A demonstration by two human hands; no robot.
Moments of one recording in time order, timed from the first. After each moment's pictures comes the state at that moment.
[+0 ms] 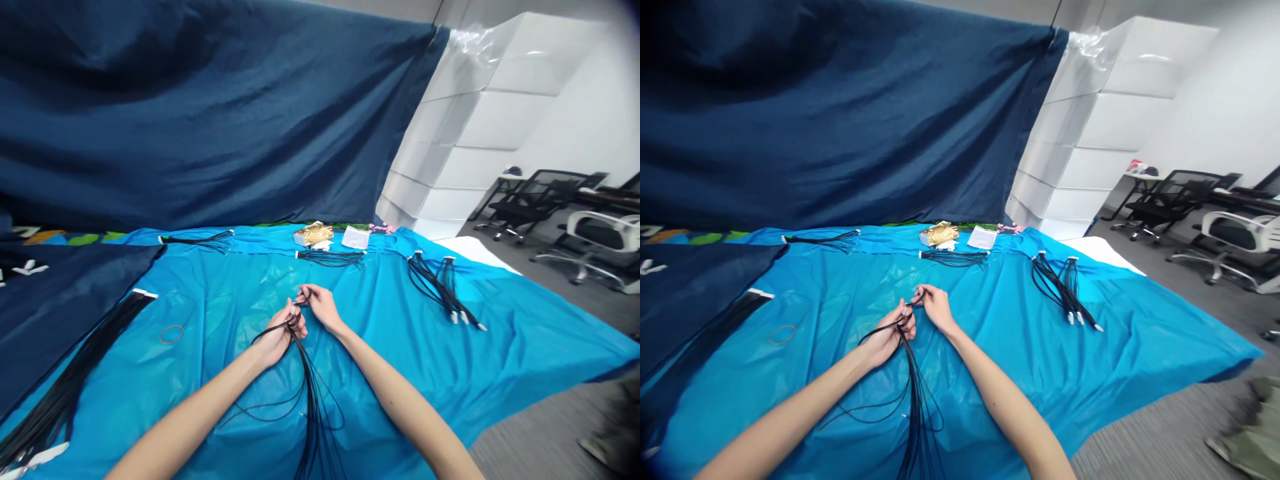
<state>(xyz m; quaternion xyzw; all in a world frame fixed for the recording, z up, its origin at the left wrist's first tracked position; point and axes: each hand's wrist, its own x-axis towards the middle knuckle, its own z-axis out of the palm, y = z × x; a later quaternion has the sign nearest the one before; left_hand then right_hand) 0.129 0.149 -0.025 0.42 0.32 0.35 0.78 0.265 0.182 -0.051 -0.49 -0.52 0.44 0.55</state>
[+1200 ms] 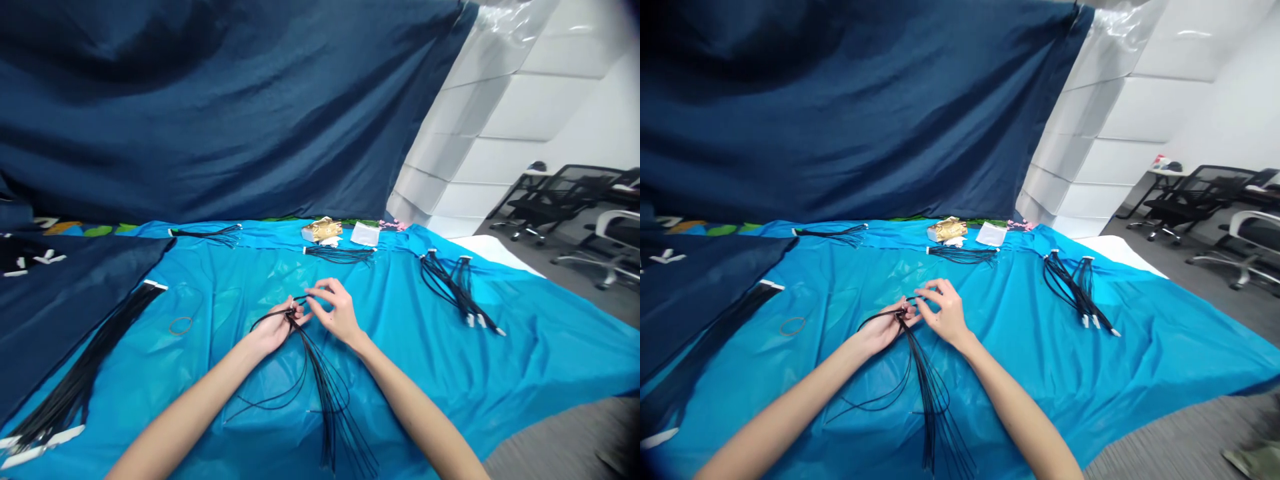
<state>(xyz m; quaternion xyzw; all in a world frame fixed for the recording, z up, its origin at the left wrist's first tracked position) 0.120 0.163 -0.014 0.19 0.35 0.40 0.82 0.269 0.135 -0.011 -0.46 -0.72 0.07 0.50</state>
